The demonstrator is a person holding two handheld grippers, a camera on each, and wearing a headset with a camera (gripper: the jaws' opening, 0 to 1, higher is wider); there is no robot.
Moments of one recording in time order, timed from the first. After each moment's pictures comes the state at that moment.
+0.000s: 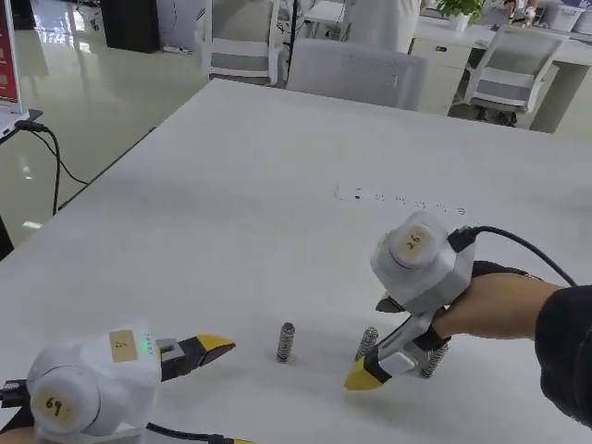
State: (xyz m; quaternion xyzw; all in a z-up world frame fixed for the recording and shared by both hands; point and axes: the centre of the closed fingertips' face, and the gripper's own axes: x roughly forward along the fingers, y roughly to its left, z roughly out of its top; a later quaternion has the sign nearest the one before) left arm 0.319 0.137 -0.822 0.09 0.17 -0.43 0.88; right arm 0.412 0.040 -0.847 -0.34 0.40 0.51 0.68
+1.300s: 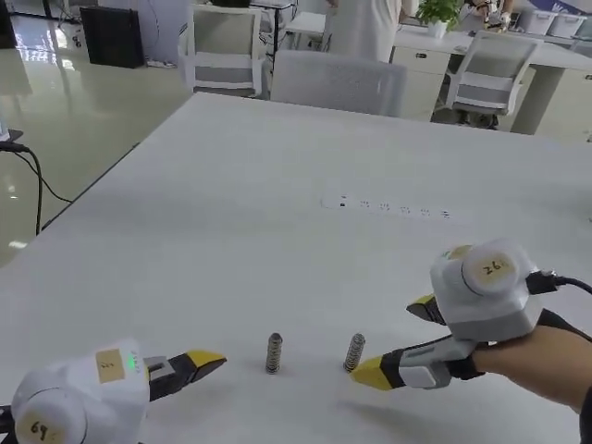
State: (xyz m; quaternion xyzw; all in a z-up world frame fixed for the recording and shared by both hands) left arm 0.317 0.133 -0.820 0.09 0.17 -0.43 0.88; right arm 0.418 0.011 -0.814 -0.21 0.32 0.45 0.81
